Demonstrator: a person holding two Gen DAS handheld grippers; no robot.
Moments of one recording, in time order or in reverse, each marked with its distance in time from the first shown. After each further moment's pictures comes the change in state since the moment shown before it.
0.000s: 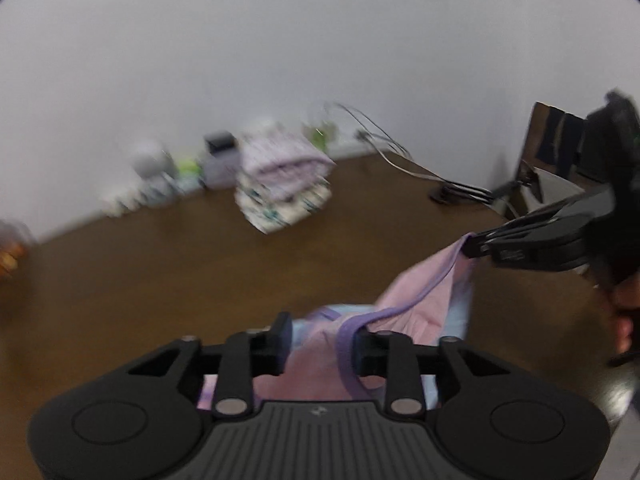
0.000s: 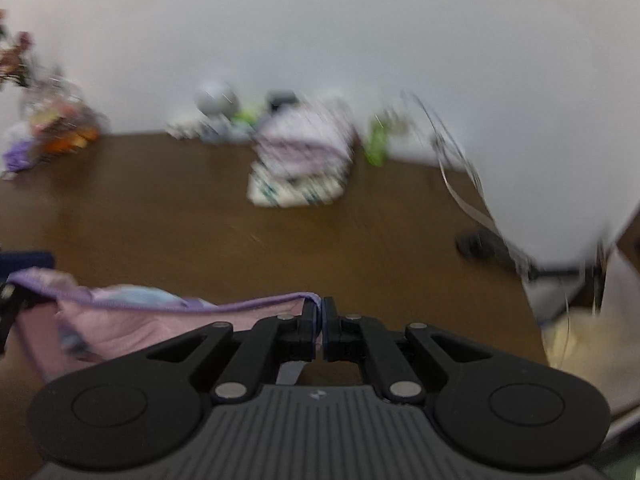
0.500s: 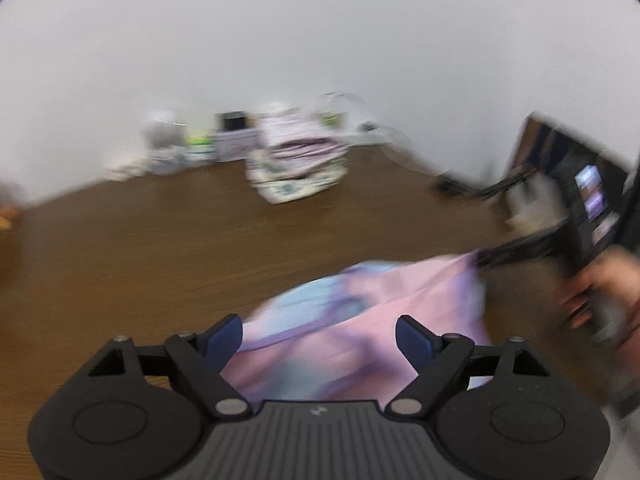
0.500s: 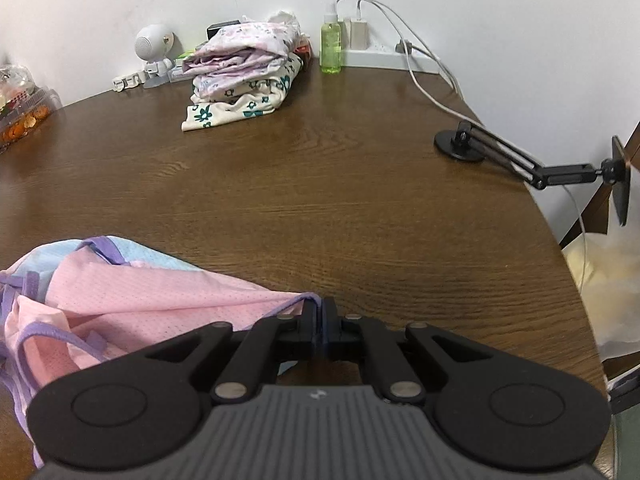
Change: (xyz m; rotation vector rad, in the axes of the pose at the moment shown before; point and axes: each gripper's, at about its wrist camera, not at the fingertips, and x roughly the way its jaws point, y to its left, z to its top) left arm -0.030 0.073 -0.044 -0.028 0.013 -0.025; right arm 0.066 -0.035 -0.031 0.108 0.125 -0.007
